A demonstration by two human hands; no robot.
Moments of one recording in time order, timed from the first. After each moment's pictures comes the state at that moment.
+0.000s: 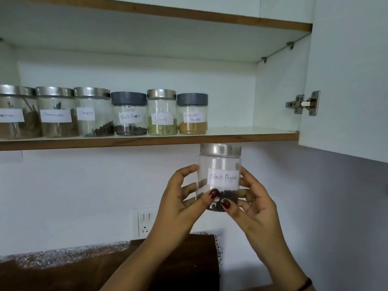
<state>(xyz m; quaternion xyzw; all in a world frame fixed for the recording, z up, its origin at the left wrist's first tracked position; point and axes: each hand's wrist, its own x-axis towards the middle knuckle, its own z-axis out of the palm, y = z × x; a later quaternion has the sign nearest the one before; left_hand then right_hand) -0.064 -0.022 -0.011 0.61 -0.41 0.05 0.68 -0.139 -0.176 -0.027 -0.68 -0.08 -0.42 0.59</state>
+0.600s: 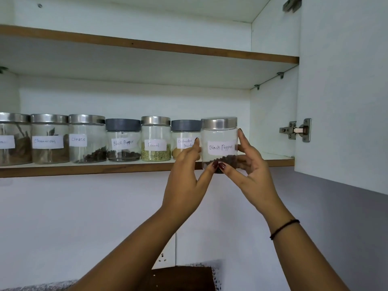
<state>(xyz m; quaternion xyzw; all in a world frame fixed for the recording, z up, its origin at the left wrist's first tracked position) -0.023 -0.081 0.075 0.68 -0.42 0.33 0.50 -0.077 -0.244 0.074 -0.74 -0.15 -0.49 0.44</state>
